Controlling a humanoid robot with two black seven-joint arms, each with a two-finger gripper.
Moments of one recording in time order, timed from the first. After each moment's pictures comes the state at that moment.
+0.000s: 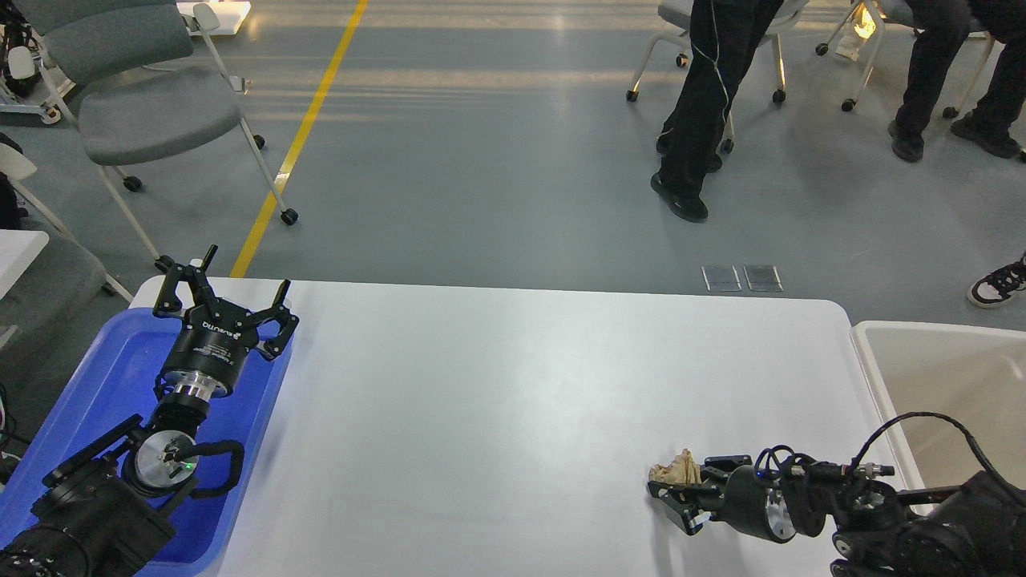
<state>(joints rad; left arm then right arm) -0.49 0.34 -0.88 -0.55 -0.07 -0.64 -0.50 0.79 -0.46 -0.33 1.00 -1.58 -0.34 0.24</state>
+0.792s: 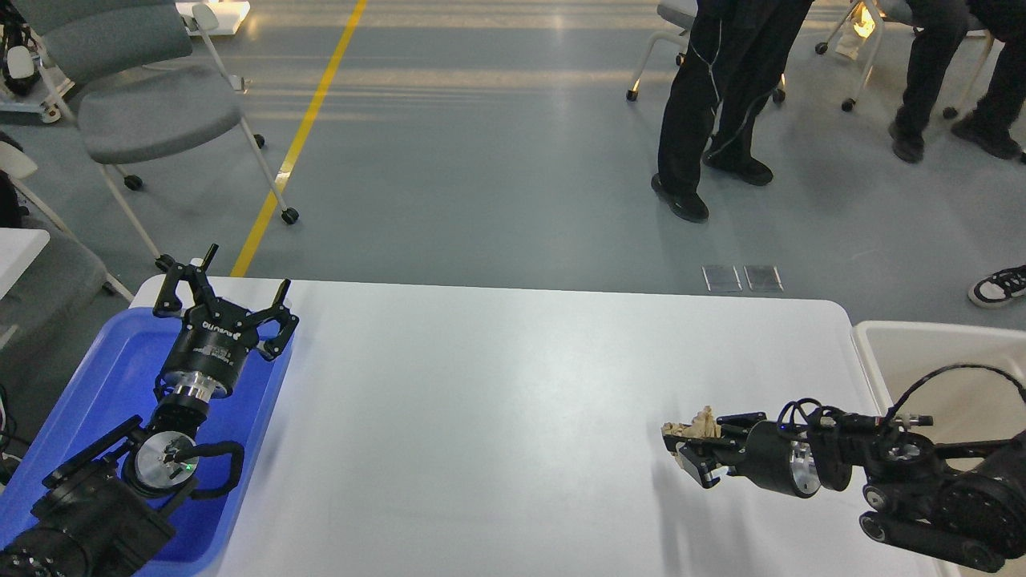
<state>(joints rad) -0.49 0.34 -0.88 -0.55 -0.07 -0.64 -0.50 0.95 -0.61 -0.33 1.17 -1.52 -0.29 0.26</state>
